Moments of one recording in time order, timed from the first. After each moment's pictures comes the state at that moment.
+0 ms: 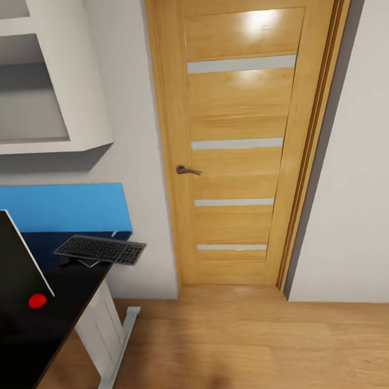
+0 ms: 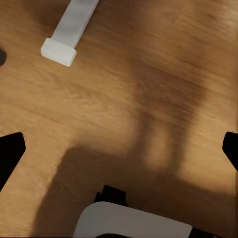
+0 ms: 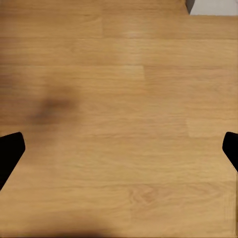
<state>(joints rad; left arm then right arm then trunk) 0.02 0.04 0.02 -0.32 0.33 -0.38 0.00 -0.01 0.04 -0.01 -0.35 0.00 -0.57 -0.13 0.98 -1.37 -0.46</state>
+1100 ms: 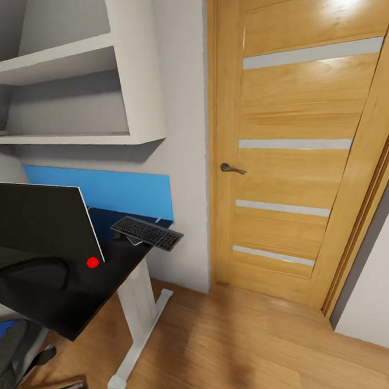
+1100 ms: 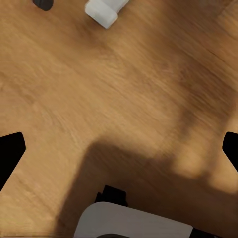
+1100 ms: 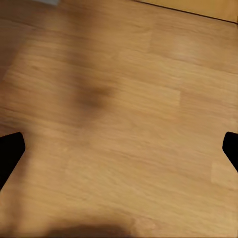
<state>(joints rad) 0.02 0.04 0.02 -0.32 0.33 -0.38 0.00 -0.01 0.04 -0.01 -0.35 0.00 -0.57 -0.13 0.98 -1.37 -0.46</state>
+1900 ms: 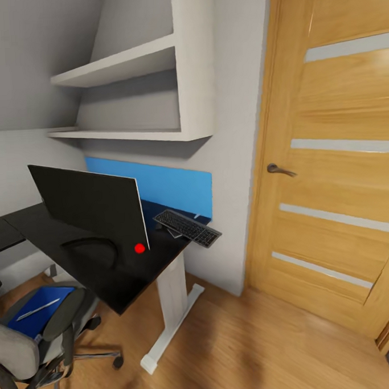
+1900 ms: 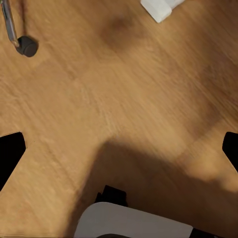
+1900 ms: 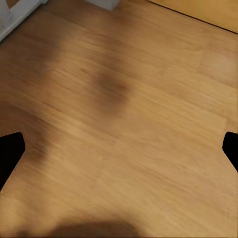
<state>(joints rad) 0.02 0.04 0.02 -0.32 0.33 -0.38 0.00 -0.01 0.04 -0.01 -0.35 0.00 -0.57 -0.13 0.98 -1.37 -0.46</state>
